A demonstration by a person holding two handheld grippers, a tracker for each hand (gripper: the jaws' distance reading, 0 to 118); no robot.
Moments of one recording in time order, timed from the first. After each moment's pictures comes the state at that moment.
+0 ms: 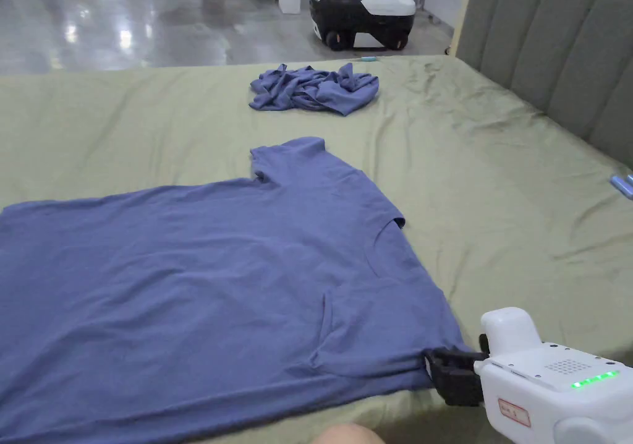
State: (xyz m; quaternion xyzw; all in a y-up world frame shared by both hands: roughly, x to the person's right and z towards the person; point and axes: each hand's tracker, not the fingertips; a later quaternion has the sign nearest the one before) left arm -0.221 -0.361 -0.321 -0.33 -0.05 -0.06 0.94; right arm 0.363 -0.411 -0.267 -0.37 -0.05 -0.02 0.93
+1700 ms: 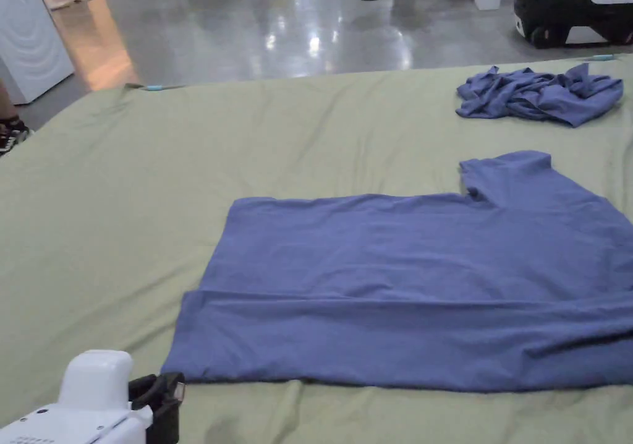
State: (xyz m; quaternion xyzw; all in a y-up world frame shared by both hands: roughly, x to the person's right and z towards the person) left arm -0.200 -0.355 -0.361 -0.35 -0.08 -0.01 0.93; right arm 0.316 -0.322 -0.257 -0.29 -0.04 0.06 0.95
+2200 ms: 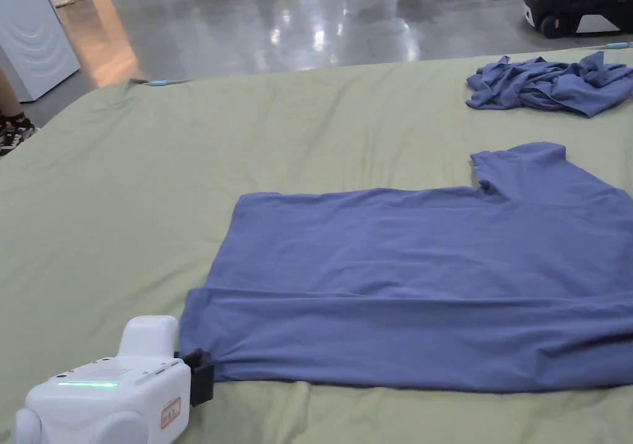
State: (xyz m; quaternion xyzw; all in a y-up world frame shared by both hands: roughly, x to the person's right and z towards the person) left arm -0.201 -0.394 -0.441 -0.39 -0.03 -0.06 0.92; right arm 0.303 -0.330 -0.284 -0.31 -0.02 0.05 0.95
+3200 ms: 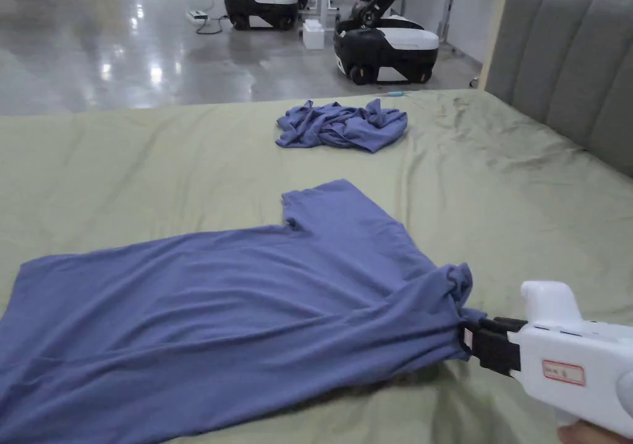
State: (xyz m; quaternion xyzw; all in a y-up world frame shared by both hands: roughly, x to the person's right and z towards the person) left arm -0.194 -0.330 -0.385 -0.37 -0.07 -0.04 0.93; right arm 0.378 -0.346 -0.333 -0.33 -0.01 -0.11 0.94
